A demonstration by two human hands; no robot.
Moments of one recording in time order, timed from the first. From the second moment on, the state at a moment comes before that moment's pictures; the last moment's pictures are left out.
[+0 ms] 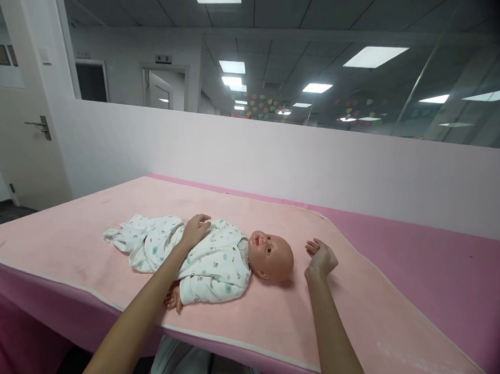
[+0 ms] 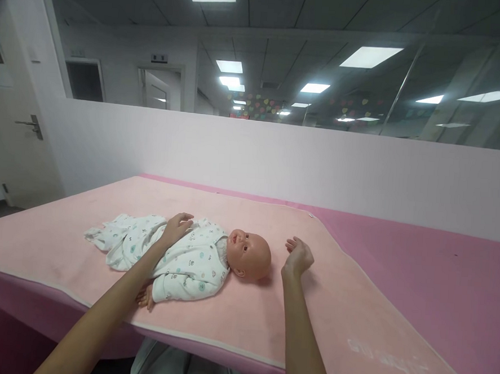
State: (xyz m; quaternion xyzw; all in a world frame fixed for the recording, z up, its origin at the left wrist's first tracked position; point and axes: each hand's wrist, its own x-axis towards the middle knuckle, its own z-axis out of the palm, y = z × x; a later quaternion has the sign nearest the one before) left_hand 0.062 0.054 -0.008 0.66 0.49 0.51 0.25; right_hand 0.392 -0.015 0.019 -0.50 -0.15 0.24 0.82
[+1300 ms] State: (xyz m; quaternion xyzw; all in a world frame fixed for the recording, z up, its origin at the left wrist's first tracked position) left_hand 0.059 0.009 0.004 0.64 0.35 0.52 0.45; right_hand 0.216 -0.036 -0.010 -0.37 -0.78 -0.10 0.50
